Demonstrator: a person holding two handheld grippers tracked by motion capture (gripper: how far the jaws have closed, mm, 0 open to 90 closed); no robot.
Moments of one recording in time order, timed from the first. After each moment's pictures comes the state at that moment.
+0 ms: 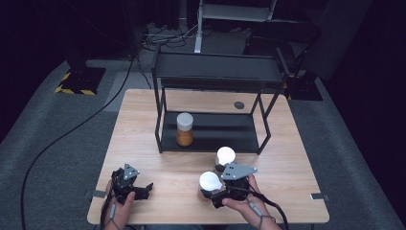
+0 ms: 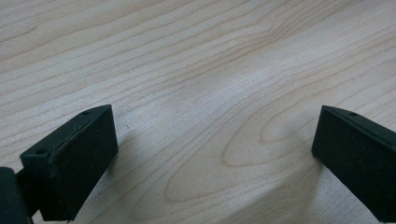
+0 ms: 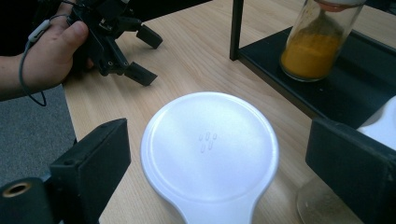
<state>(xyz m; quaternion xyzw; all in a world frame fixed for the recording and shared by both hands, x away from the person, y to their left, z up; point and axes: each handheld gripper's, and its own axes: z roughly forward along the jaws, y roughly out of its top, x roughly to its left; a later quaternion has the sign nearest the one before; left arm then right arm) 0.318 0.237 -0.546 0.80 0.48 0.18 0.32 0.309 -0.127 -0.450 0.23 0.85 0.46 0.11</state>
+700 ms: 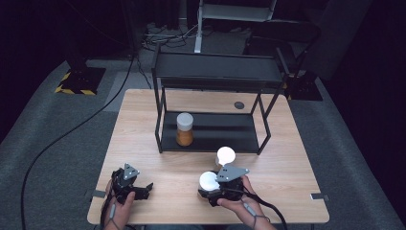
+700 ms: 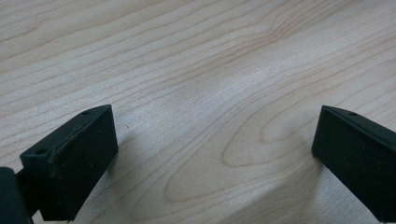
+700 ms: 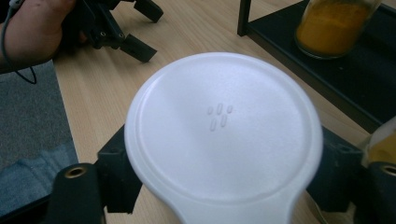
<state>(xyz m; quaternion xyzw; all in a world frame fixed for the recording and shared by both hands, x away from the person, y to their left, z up) 0.318 0.237 -0.546 0.80 0.48 0.18 0.32 0.312 -0.118 -0.470 0.22 0.87 0.43 0.10</state>
